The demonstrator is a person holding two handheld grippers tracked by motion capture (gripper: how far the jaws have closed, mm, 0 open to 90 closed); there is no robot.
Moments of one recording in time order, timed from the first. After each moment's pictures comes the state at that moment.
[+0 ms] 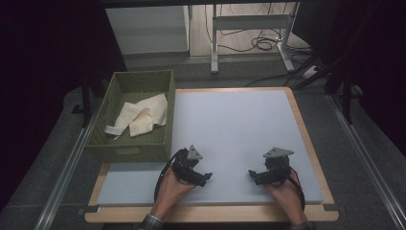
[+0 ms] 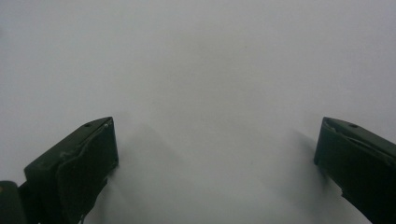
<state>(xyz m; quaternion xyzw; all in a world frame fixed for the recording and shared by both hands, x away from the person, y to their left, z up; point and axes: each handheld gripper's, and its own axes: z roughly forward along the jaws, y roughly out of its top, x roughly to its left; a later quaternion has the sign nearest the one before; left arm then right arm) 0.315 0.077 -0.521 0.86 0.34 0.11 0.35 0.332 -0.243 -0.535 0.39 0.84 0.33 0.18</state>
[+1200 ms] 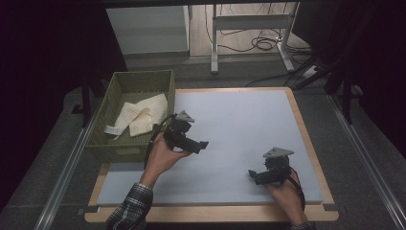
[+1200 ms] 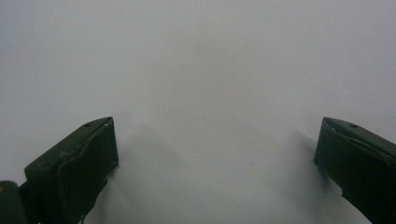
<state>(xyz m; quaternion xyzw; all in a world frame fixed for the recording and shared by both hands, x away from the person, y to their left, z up) 0.371 0.108 -0.426 0.84 0.36 0.10 0.38 0.333 -0.244 -0.535 0.39 0.84 0.33 0.18</state>
